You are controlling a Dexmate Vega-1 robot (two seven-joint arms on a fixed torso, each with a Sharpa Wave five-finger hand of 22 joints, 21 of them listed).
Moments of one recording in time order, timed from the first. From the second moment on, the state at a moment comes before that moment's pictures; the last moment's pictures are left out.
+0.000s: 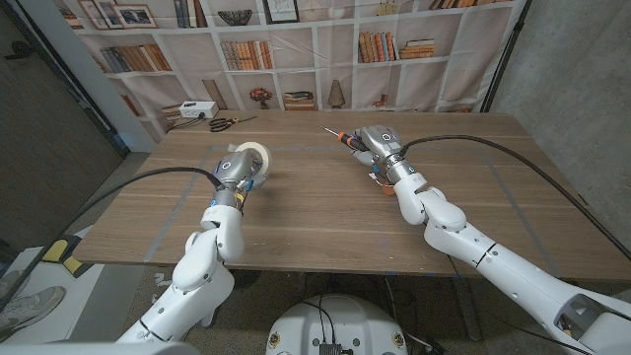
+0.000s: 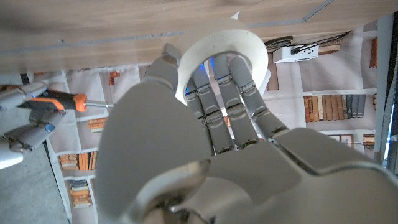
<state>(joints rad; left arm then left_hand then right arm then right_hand) 1.32 0.52 0.29 -2.17 0.85 0.57 0.26 1.23 0.03 0.35 -0.16 0.20 0.91 0.03 0.40 0.23 0.89 -0.09 0.51 0.50 0.90 -0.02 0.65 0.47 0.42 -0.04 1.33 0.25 -0.83 -0.58 -0.67 -1.71 -0.90 -0.18 -0.35 1.15 -0.01 0.19 -0.12 0.29 0.85 0.11 0.25 0.21 0.85 0.02 0.51 0.37 0.90 0.06 0.69 0.92 0.59 -0.06 0.94 0.41</state>
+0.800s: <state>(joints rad) 1.23 0.50 0.14 -2.09 0.23 0.24 0.29 1.24 0.01 0.34 -0.16 0.20 0.93 0.03 0.38 0.24 0.92 -0.09 0.50 0.52 0.92 -0.01 0.64 0.47 0.41 -0.03 1.35 0.22 -0.86 -0.61 -0.63 -1.77 -0.88 -0.18 -0.34 1.16 -0.01 0.18 -0.12 0.30 0.85 0.11 0.25 0.21 0.85 0.02 0.50 0.38 0.91 0.05 0.68 0.93 0.58 -0.06 0.96 0.41</state>
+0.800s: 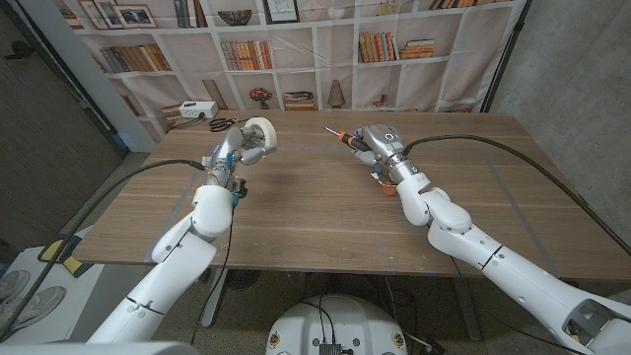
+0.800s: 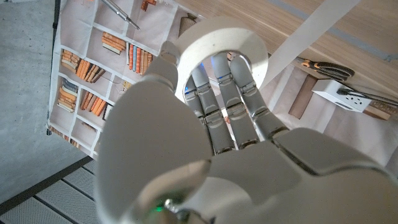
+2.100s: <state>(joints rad) 0.90 0.59 0.17 -1.98 -0.34 0.21 -0.06 1.26 0.00 0.33 -0.16 0.20 0.95 0.03 0.38 0.25 0.93 -0.09 0.48 0.54 0.94 -0.01 0.62 0.47 0.42 -0.02 1.38 0.20 -0.90 -0.64 -0.61 -1.80 -0.87 -0.09 -0.34 1.16 -0.02 0.16 -0.12 0.31 0.87 0.10 0.25 0.21 0.88 0.02 0.49 0.39 0.93 0.03 0.65 0.94 0.56 -0.05 0.98 0.39</state>
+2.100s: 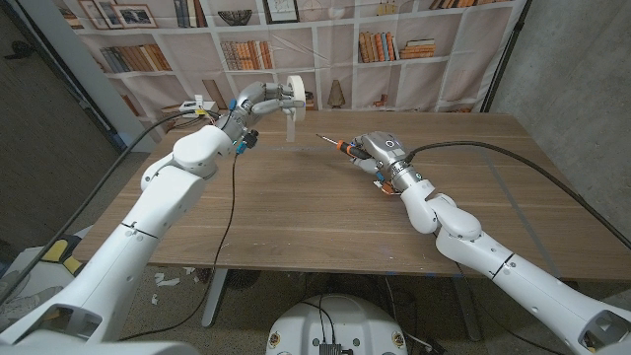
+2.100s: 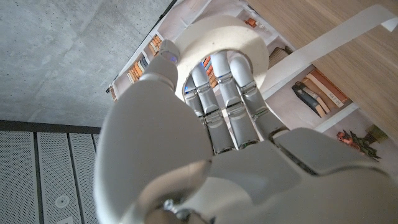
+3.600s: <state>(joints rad) 0.63 0.69 0.32 -1.87 -0.57 0.39 -0.35 1.27 -0.01 0.33 -0.16 0.19 0.96 0.03 0.36 0.26 0.95 -0.09 0.45 0.55 0.95 -0.01 0.60 0.47 0.41 0.00 1.41 0.19 -0.79 -0.59 -0.66 -1.69 -0.89 0.08 -0.38 1.17 -0.03 0.14 -0.11 0.33 0.88 0.09 0.23 0.21 0.89 0.01 0.48 0.40 0.94 0.02 0.62 0.96 0.54 -0.05 1.01 0.38</state>
